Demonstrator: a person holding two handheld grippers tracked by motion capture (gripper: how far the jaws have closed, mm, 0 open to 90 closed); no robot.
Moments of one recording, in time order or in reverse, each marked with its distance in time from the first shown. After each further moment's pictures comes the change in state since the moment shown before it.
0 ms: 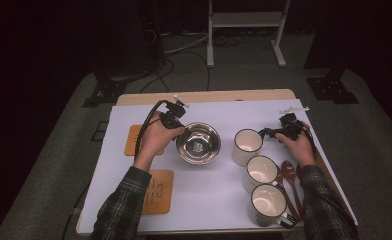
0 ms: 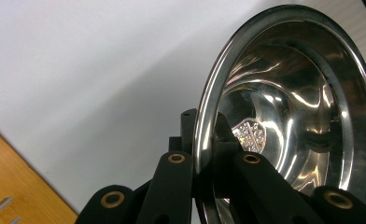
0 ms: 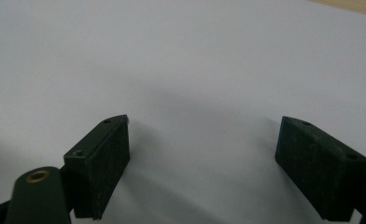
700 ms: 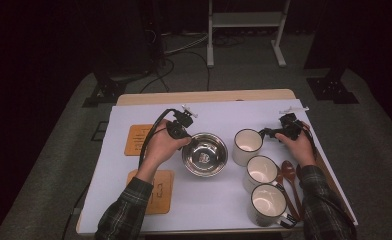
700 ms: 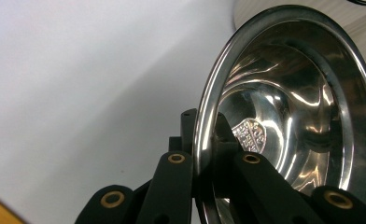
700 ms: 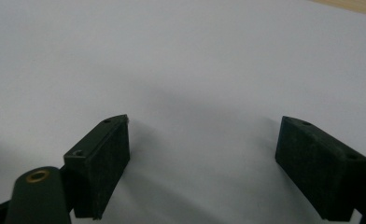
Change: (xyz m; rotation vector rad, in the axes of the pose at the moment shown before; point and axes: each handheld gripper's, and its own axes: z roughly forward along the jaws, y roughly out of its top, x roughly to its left) left arm -0.032 -0.011 0.007 0.026 -0.048 0.054; right arm 0.000 0.000 0.000 0.001 -0.001 -0.001
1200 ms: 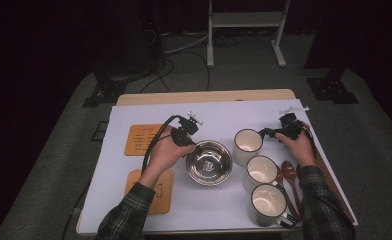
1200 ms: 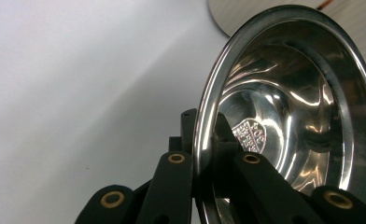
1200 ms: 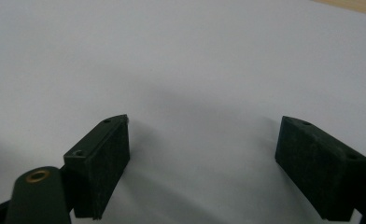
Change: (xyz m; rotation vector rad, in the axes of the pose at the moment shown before) left arm -0.019 -0.007 0.011 0.023 -0.031 0.022; right arm 0.000 0.000 0.000 0.002 0.001 0.000
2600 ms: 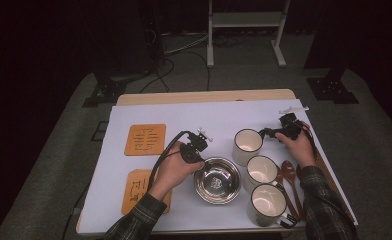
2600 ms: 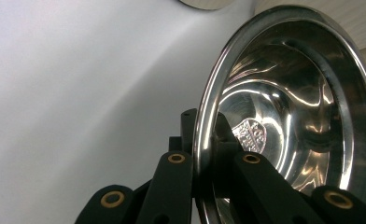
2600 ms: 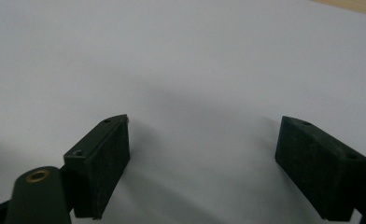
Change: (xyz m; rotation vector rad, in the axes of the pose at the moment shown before) left arm -0.041 -0.019 0.024 0.043 -0.043 0.017; right arm 0.000 0.000 0.000 0.001 -0.001 0.000
